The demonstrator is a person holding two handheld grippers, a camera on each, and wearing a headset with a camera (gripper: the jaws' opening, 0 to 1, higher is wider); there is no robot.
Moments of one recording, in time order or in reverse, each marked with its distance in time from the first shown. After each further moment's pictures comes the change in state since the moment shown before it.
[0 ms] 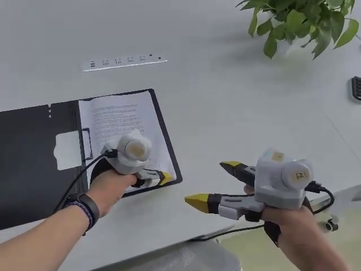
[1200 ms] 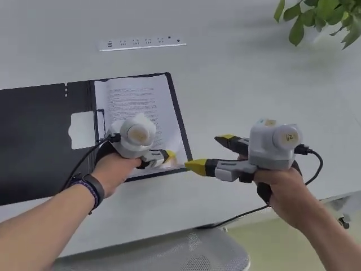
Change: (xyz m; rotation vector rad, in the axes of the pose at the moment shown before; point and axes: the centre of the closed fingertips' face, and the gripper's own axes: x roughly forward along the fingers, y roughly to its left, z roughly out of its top) left arm -0.003 0.015 0.001 -0.007 -0.079 0.026; right arm 0.062 -0.024 0.023 -0.002 0.015 0.104
